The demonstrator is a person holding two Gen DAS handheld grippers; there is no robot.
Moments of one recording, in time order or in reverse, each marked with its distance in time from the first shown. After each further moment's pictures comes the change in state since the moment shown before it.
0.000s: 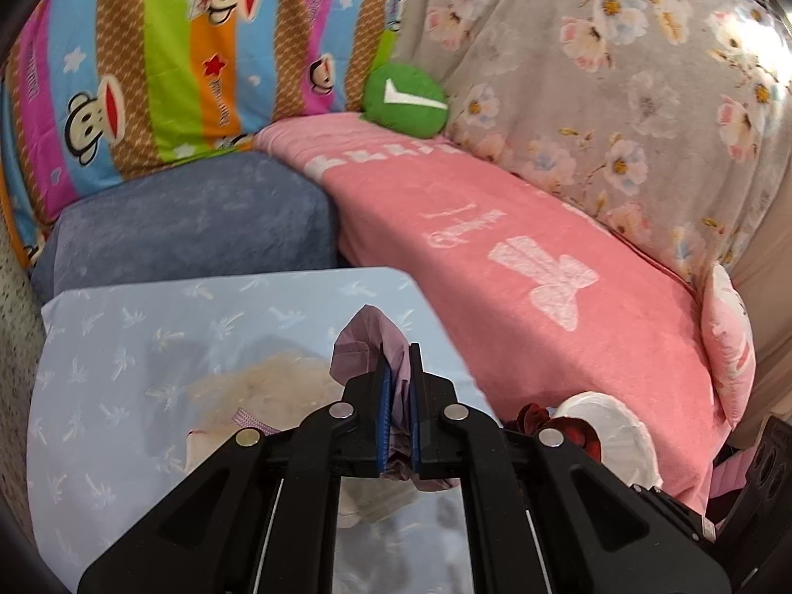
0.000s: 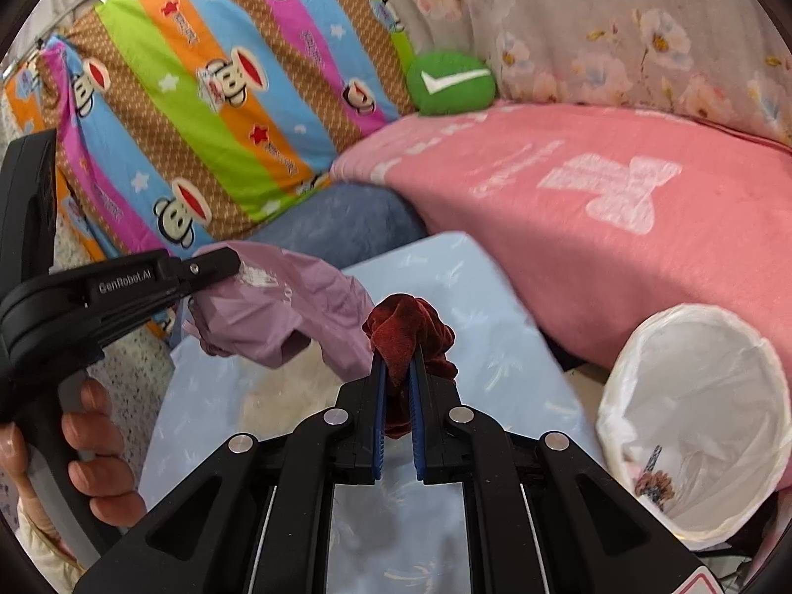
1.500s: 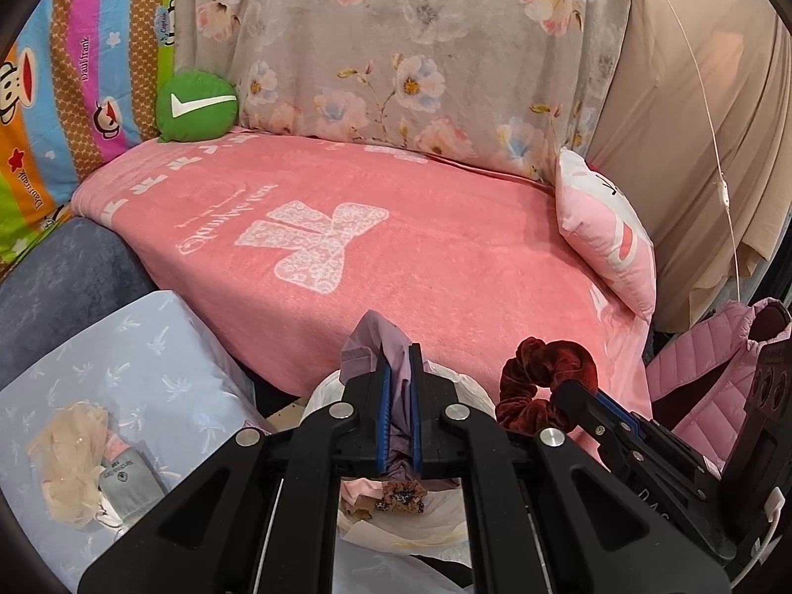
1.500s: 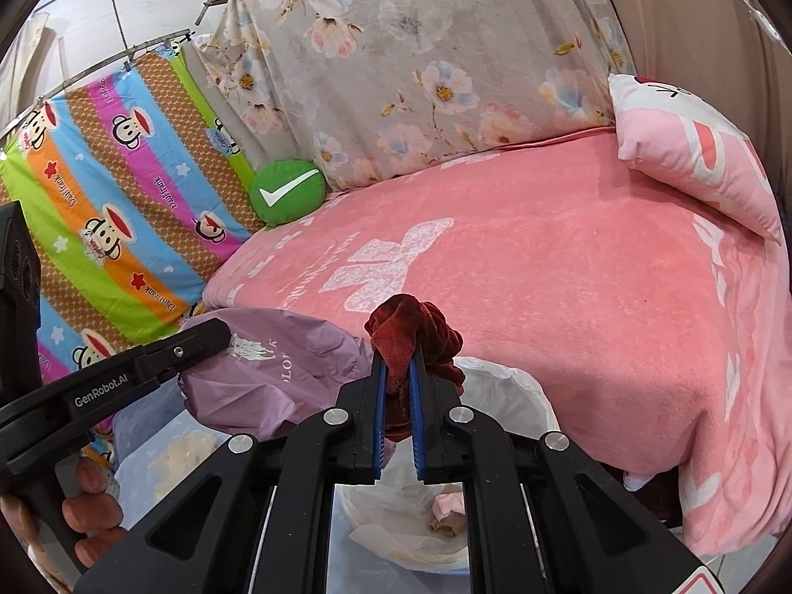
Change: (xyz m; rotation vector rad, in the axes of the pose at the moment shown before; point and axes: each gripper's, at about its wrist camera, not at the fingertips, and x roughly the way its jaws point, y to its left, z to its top) left arm 0.021 -0.224 -0.038 0.337 0.101 -0.306; right arm -0.136 -0.207 0.004 0.275 -0.214 -0.261
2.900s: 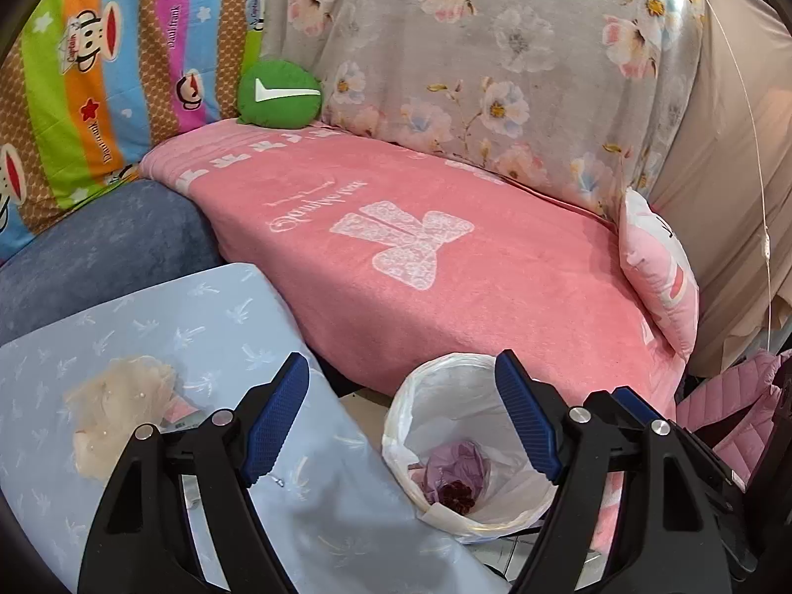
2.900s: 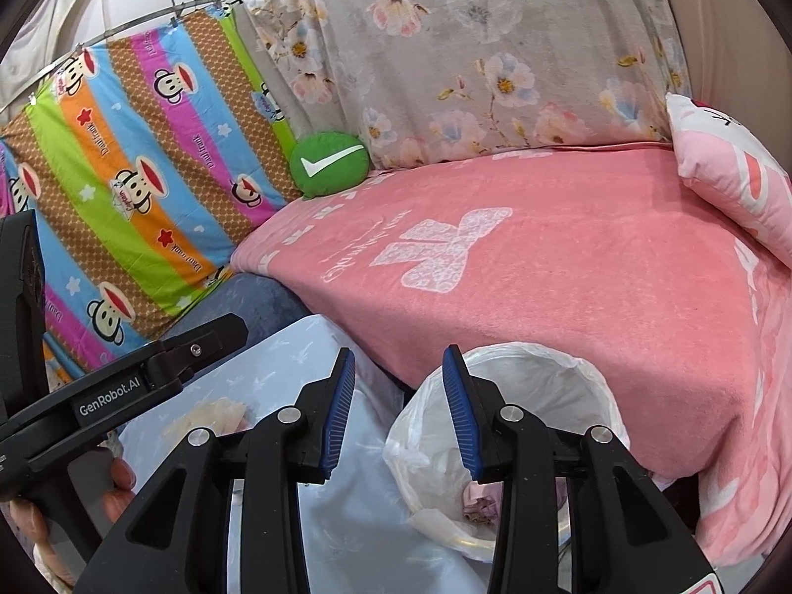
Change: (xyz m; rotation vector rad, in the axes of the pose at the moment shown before) left arm -0.035 0.071 -0.022 -0.159 -0.054 0.141; right arm 0.009 0.078 -0.020 -0.132 0.048 0.063
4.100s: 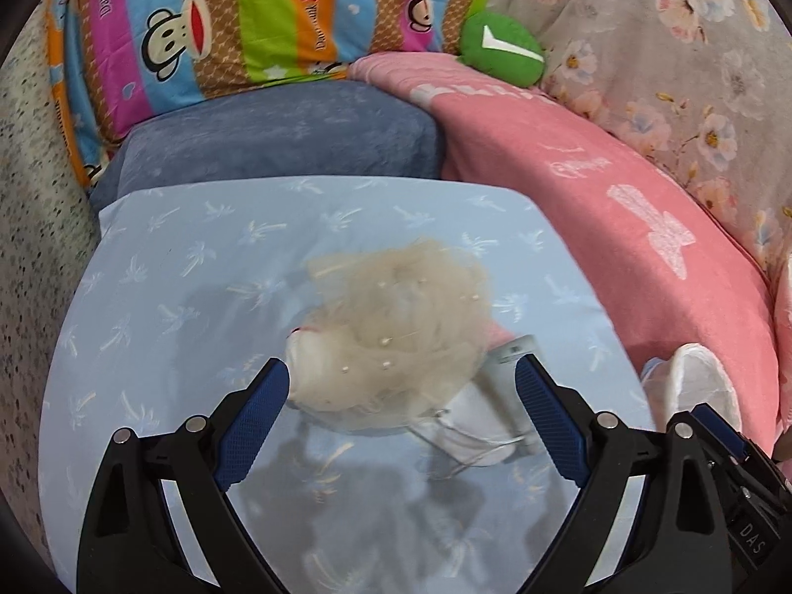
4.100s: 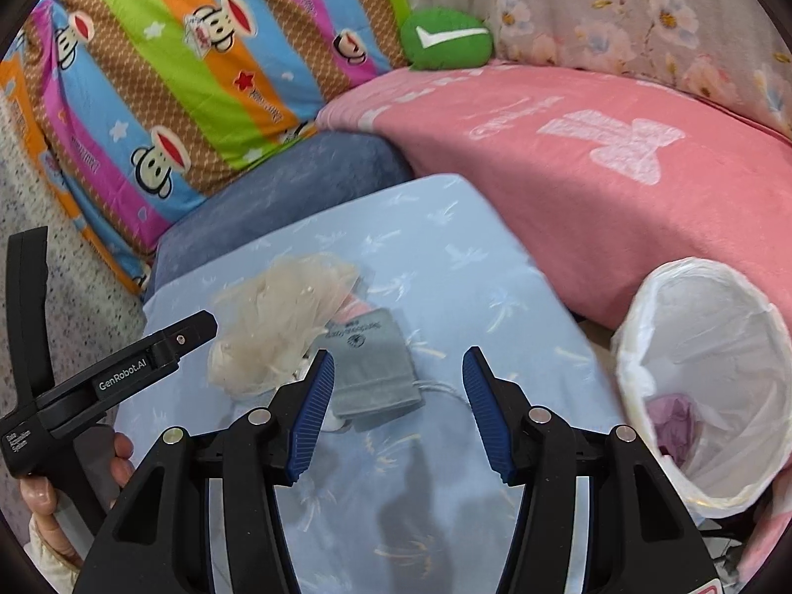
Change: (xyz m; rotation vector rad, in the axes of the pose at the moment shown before) left arm -0.014 0.220 -0.085 -0.311 0.098 0.371; right arm 0.130 0.176 -0.114 -0.225 0.322 0.146
